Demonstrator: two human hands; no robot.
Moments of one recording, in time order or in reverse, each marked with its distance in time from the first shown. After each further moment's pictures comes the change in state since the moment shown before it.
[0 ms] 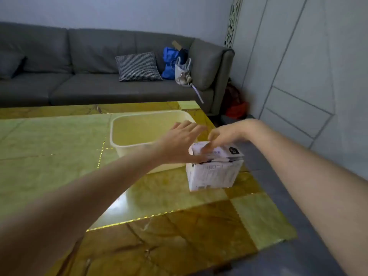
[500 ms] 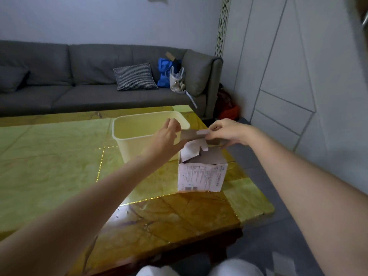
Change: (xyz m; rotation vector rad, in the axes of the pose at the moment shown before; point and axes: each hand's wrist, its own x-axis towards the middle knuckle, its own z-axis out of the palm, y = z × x) left_hand -0.048 0.043 -0.007 -0.332 0.331 -0.276; right_hand -0.061 0.020 0.044 0.729 0.359 -0.052
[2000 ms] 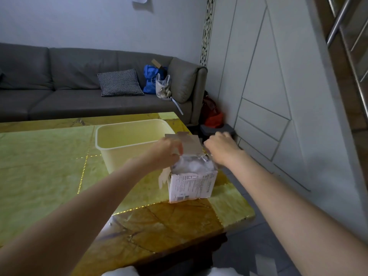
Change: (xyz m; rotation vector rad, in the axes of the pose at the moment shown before) left_hand 0.019 0.025 0.003 0.138 -0.350 0.077; right_hand -0.031 0.010 0.009 -1.121 0.221 -0.147
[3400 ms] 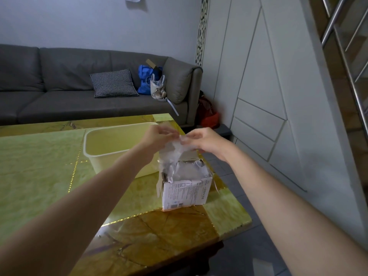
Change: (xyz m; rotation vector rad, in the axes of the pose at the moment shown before) left_hand 0.036 0.004 -0.018 -0.947 0.193 -0.388; right_hand 0.026 0.006 -0.013 1.288 -0.079 0.142
